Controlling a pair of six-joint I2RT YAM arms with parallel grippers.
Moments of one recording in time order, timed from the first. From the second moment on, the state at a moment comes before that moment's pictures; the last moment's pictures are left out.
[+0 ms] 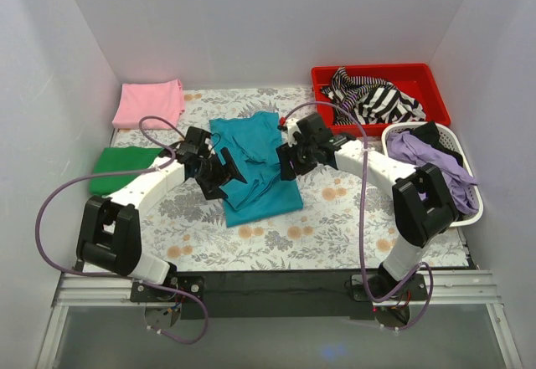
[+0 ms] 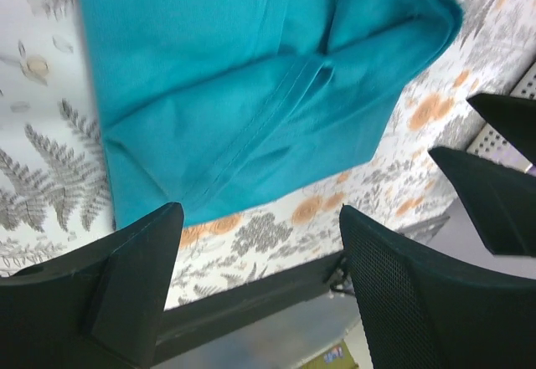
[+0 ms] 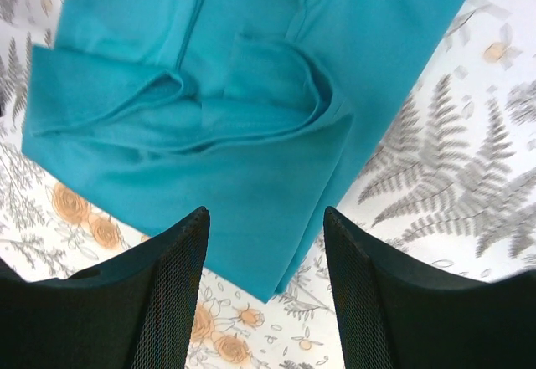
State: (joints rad) left arm -0.34 1.49 1.02 -0.61 0.31 -0.85; right arm 0.62 1.70 1.25 -0.44 -0.29 0.07
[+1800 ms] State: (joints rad) left arm -0.30 1.61 1.07 -0.53 0.16 -0.91; right arm 0.65 2.06 1.54 -0.42 -0.24 0.06
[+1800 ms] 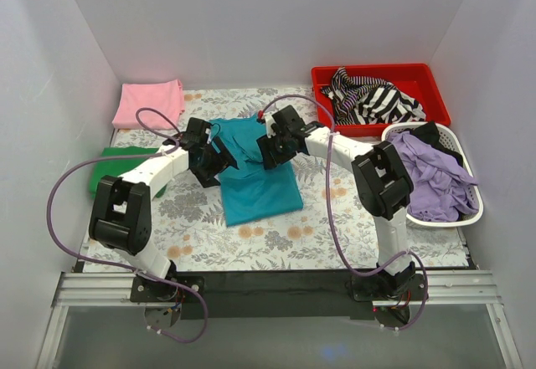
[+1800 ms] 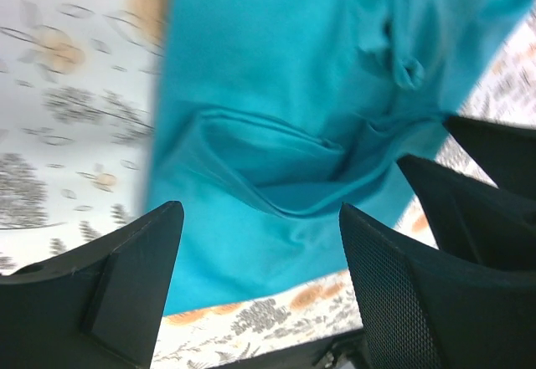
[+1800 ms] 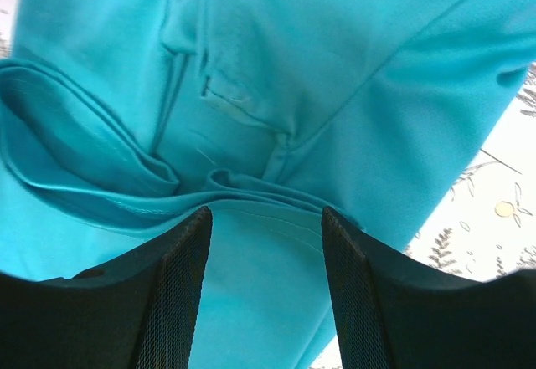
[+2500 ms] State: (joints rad) left arm -0.28 1.53 0.92 -0.24 0.57 -0.93; right arm 0.64 1.90 1.44 -0.44 -0.35 0.07
